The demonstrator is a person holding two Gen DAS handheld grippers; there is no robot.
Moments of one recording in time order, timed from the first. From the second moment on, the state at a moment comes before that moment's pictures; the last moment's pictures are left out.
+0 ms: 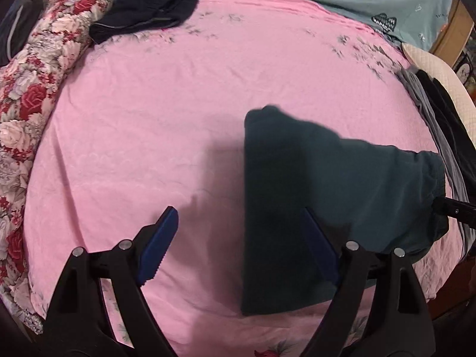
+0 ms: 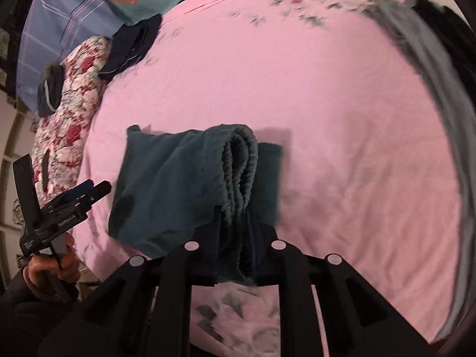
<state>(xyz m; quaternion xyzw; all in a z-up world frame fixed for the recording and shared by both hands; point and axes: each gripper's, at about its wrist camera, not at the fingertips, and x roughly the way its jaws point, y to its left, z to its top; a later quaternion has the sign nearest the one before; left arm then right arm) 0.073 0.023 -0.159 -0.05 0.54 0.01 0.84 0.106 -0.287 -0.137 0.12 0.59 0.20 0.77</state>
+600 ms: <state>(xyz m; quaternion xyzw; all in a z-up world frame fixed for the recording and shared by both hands) 0.063 -0.076 -0.175 0.05 0.53 -0.15 0.83 0.118 -0.260 -0.150 0.09 0.55 0.27 0.79</state>
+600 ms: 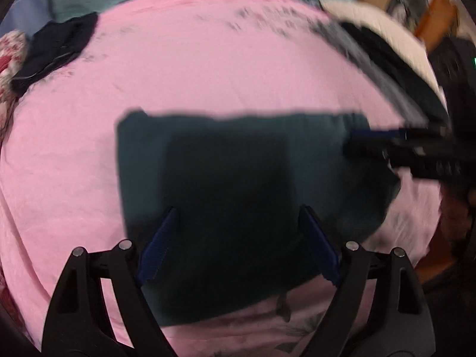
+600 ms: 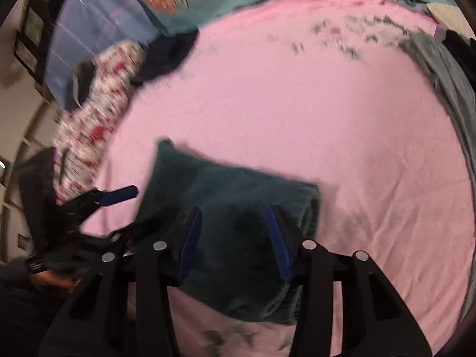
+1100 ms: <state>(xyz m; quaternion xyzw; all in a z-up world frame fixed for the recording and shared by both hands) 0.032 -0.097 -0.182 0.09 0.52 -0.11 0.84 0.072 -0.287 -0.162 0.01 0.59 0.37 0.72</state>
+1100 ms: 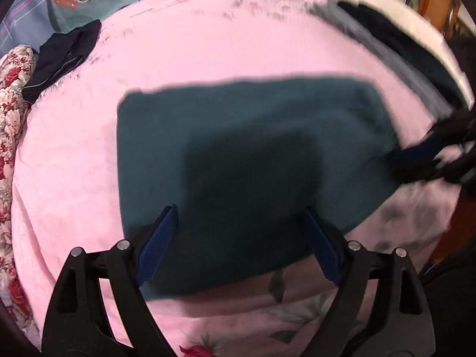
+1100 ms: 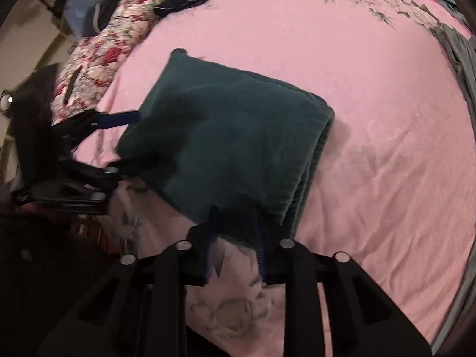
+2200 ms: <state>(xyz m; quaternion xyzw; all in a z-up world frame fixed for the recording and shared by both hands) 0.156 0.012 -0.194 -0.04 0.58 -0.02 0.82 0.151 -0.289 -0.183 0.14 0.57 0.30 0.75</state>
